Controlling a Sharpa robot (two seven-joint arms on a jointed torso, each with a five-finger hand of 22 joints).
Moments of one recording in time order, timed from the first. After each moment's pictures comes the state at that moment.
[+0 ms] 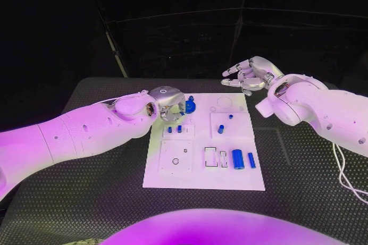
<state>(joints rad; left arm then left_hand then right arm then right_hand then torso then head) 1.09 -0.68 0.02 1.35 -1.76 -0.24 -0.08 1.44 -0.15 0.58 0.13 0.04 1.17 0.12 0.13 0.08 1.06 0.10 0.13 0.06 1.36 0.01 1.28 0.87 0.15 1.22 0.11 0.91 1.12 1.12 -0.75 0.17 1.38 -0.92 -0.28 0.03 1.40 -0.04 0.00 0.17 0.30 0.88 0.17 0.17 0.07 1.25 0.08 1.24 1.12 1.46 0.01 1.47 1.31 0.12 1.19 0.12 1.28 0.91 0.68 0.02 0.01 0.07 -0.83</state>
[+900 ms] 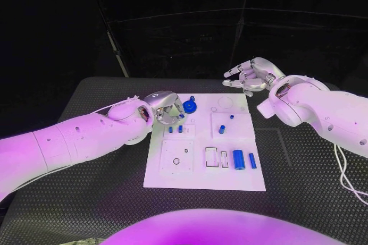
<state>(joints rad) 1.04 -0.72 0.04 1.37 -1.51 -0.33 -0.02 1.43 -0.15 0.60 0.12 0.05 1.17 0.12 0.13 0.08 1.02 0.11 0.11 0.06 1.36 0.02 1.29 0.88 0.15 1.21 0.12 0.89 1.11 1.11 -0.74 0.17 1.37 -0.92 -0.28 0.03 1.40 -0.04 0.00 0.17 0.30 0.88 0.17 0.17 0.07 1.25 0.08 1.24 1.12 1.46 0.01 1.47 1.31 0.12 1.19 0.12 1.28 0.91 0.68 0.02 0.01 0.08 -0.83</state>
